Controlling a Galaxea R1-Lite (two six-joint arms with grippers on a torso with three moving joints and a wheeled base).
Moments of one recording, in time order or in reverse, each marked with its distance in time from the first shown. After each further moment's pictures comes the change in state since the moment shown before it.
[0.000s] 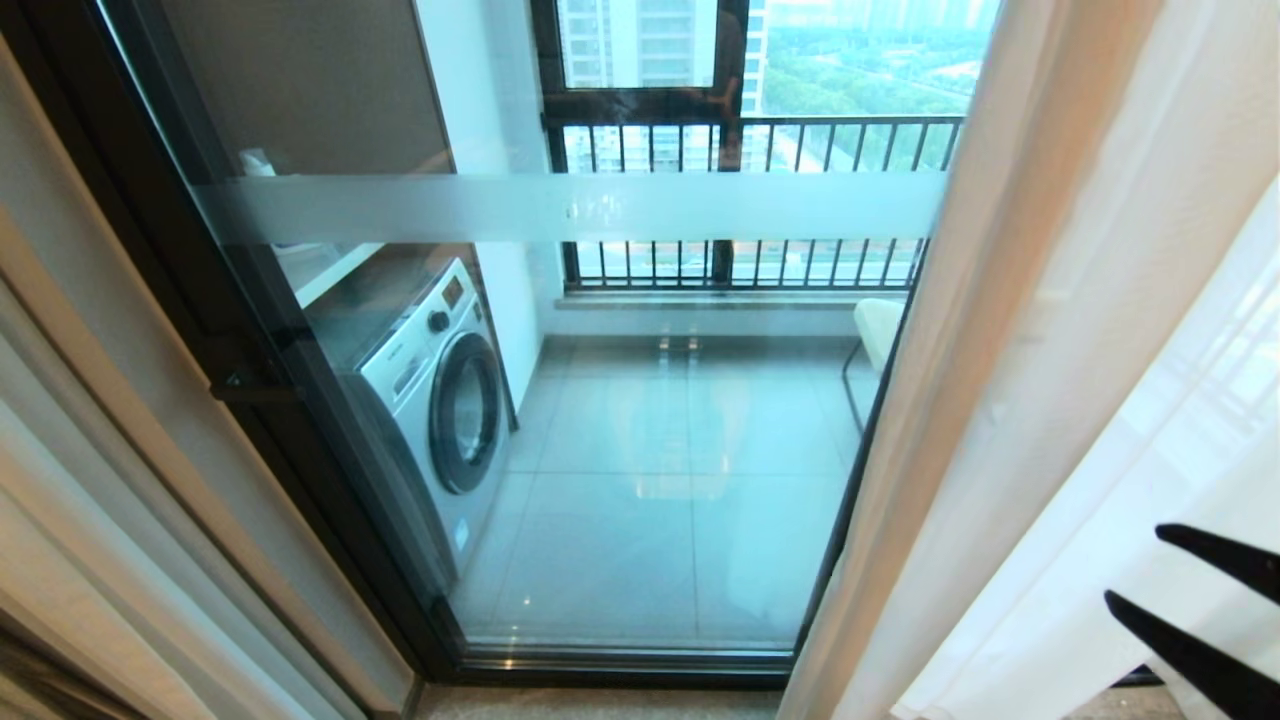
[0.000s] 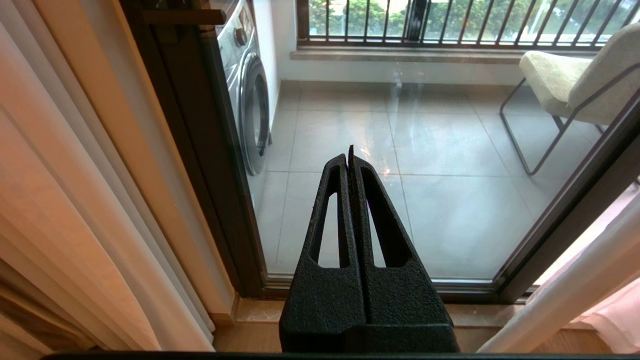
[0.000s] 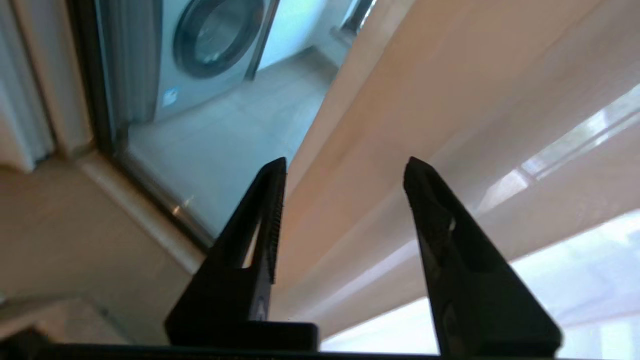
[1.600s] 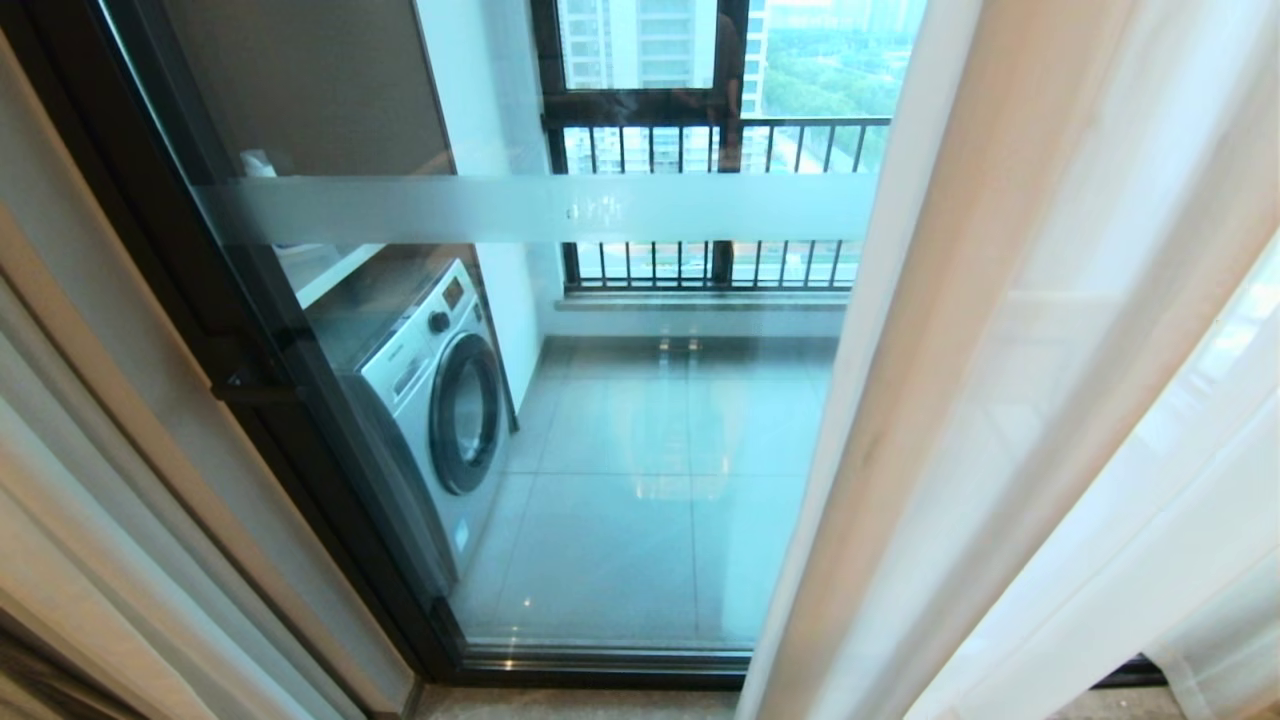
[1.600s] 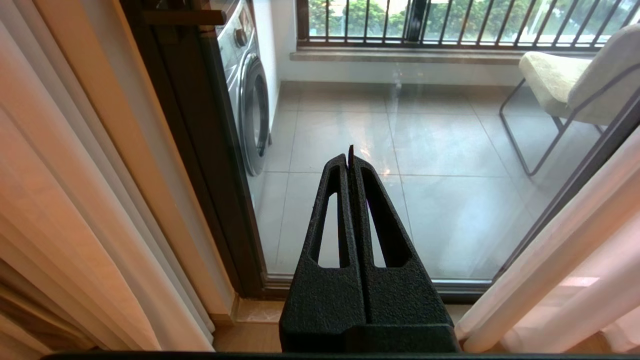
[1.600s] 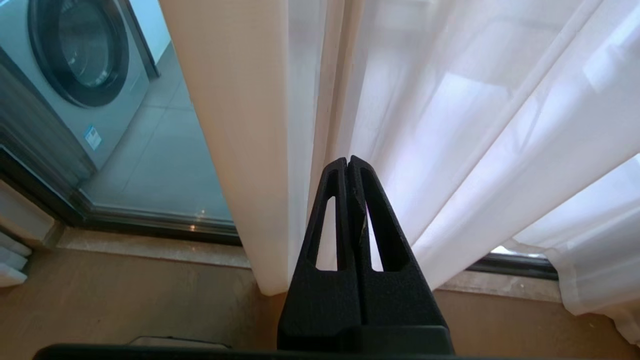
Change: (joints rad) left arm 0.000 0.000 0.000 0.000 0.000 0.000; right arm -0.458 -0.375 0.213 0.223 -0.002 0.393
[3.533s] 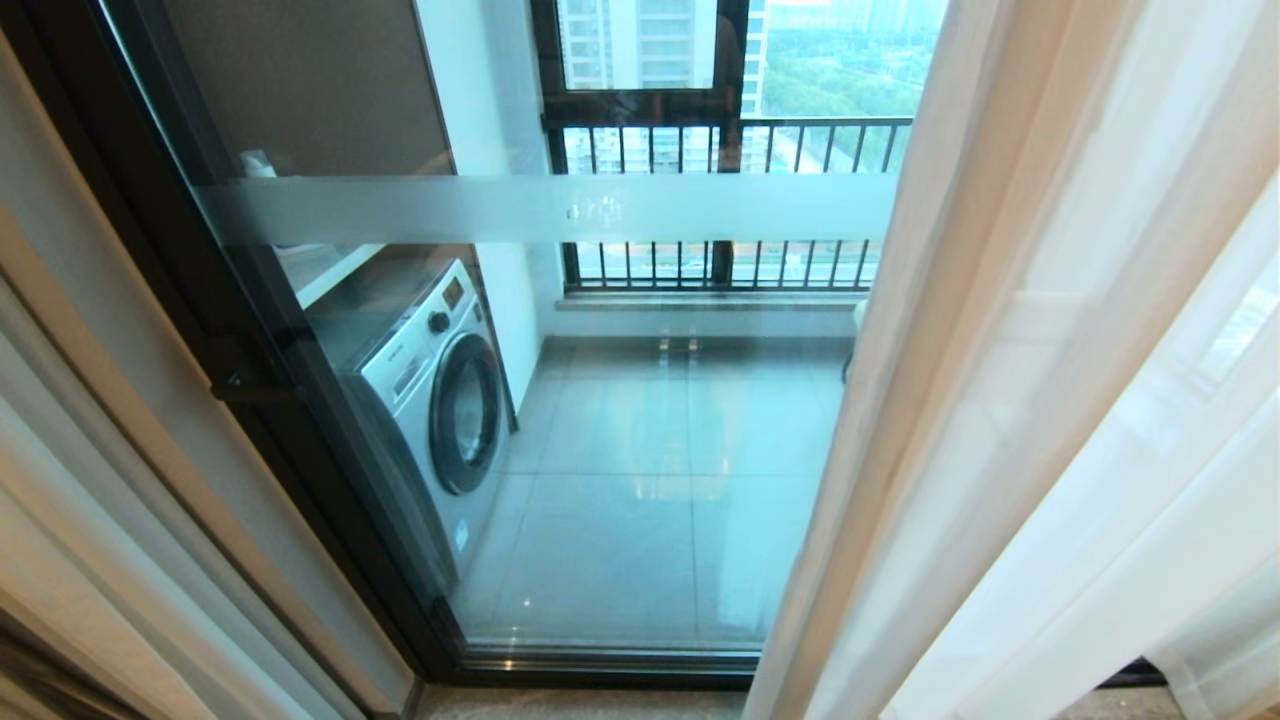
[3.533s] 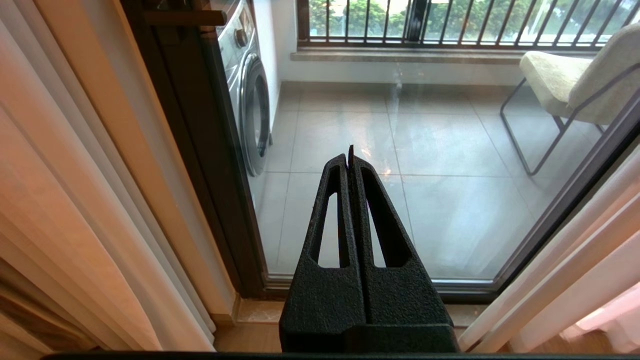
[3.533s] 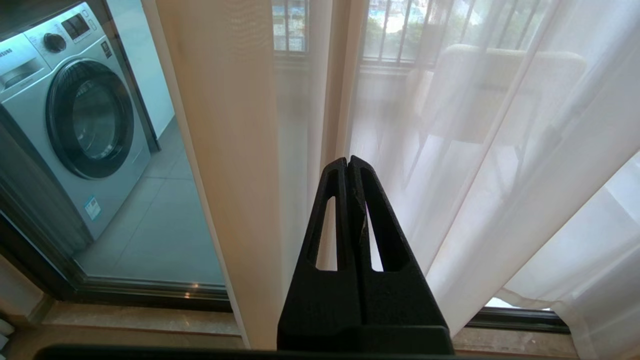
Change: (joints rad) left arm 0.000 0.000 0.000 0.000 0.001 0.003; right arm -0.105 -0.387 0.005 0.166 0.085 0.010
